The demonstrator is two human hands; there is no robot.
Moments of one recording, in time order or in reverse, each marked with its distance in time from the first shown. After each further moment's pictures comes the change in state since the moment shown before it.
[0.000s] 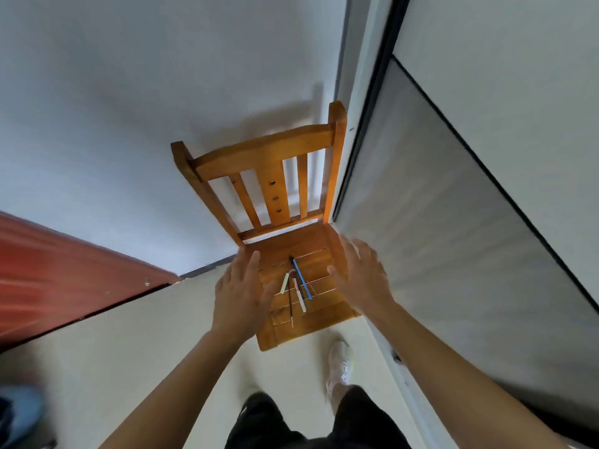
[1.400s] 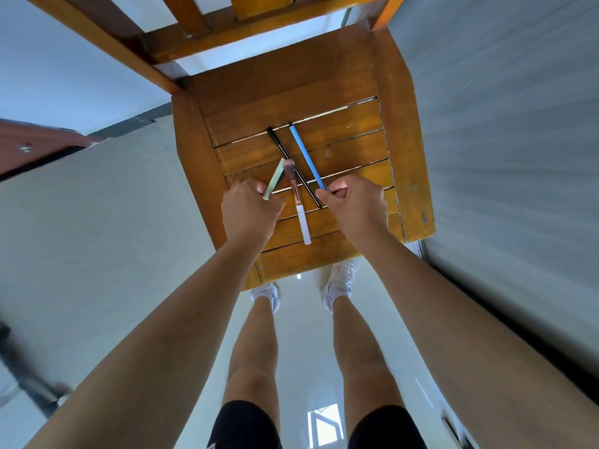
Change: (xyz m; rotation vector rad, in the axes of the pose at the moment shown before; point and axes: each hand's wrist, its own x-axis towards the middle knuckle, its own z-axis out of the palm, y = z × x) left_hand 0.160 -0.103 0.349 -0.341 -0.120 -0.496; right_hand 0.098 0.081 0.328 0.241 -0.263 0.311
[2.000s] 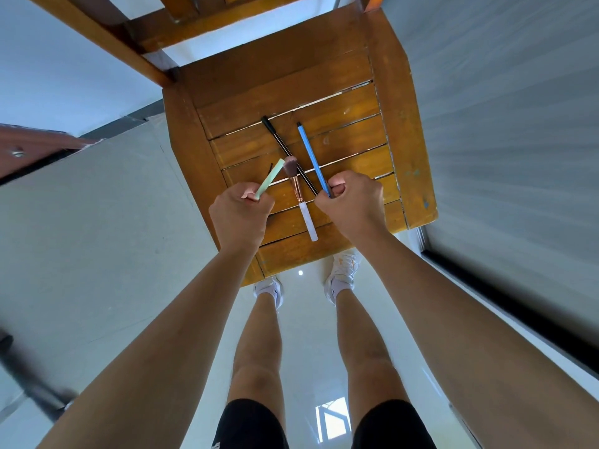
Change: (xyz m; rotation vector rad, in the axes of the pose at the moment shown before) left_hand -0.019 -0.020 -0.010 -0.138 0.086 0.087; right_hand -0.015 0.006 0.012 0.029 0.069 -0.040
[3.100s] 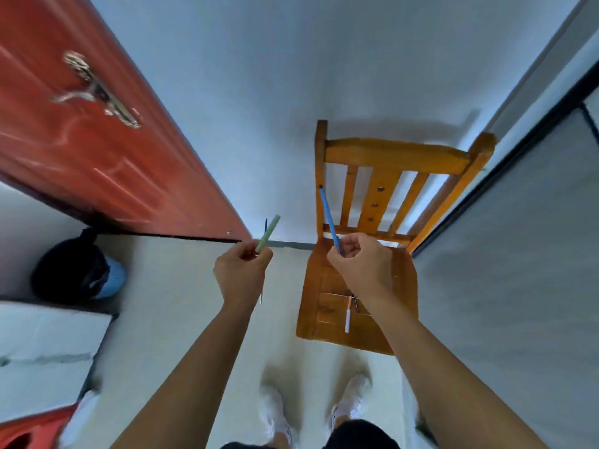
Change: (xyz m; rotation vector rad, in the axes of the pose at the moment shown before) left_hand -0.250 0.139 -0.352 -0.624 0.619 -0.111; right_hand -0.211 -0.253 -0.246 0.272 -0.015 -0.621
